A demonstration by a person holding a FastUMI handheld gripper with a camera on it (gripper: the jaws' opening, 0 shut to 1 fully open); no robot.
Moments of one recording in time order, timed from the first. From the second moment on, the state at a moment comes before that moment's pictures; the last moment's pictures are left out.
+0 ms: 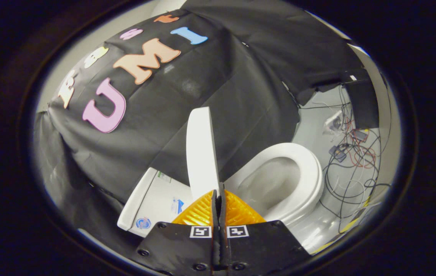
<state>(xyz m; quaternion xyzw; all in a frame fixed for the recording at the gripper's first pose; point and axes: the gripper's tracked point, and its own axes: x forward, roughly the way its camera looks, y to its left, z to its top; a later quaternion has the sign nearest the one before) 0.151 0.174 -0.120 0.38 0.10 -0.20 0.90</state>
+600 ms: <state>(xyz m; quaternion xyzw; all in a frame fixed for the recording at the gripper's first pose) 0.175 0.207 -0.091 0.24 0.14 -0.18 0.94</state>
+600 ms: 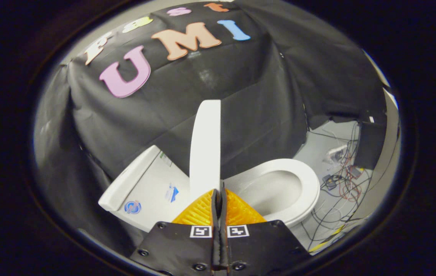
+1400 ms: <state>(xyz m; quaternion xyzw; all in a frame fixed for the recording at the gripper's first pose) 0.232 0.326 -0.049 0.07 0.14 -0.11 0.98</state>
